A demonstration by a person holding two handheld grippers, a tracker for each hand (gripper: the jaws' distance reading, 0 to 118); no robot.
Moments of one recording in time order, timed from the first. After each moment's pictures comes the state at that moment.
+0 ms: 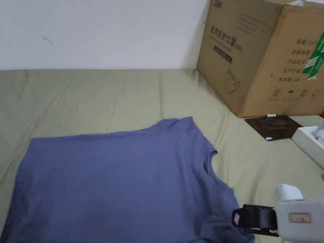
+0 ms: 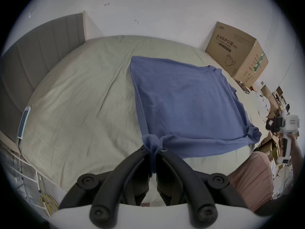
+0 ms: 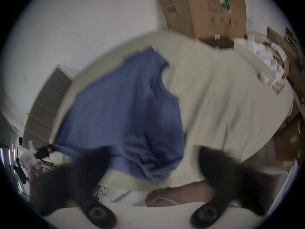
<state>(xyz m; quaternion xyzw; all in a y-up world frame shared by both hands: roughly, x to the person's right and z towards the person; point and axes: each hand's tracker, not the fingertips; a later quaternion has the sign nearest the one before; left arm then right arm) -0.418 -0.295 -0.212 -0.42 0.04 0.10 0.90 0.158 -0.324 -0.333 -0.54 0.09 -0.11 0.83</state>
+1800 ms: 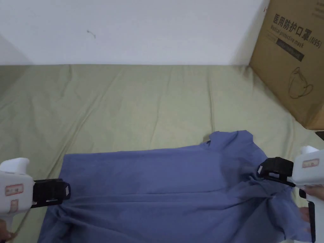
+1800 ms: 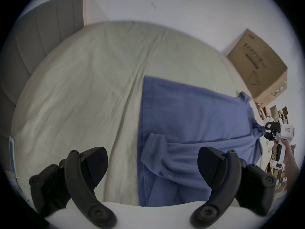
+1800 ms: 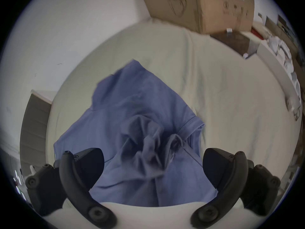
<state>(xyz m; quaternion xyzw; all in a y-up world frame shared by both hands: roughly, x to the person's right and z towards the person) -0.523 -0.321 -0.410 -0.44 0.05 0.16 0.88 0.084 -0.321 -0.539 -0.49 0.03 -0.15 0.86</state>
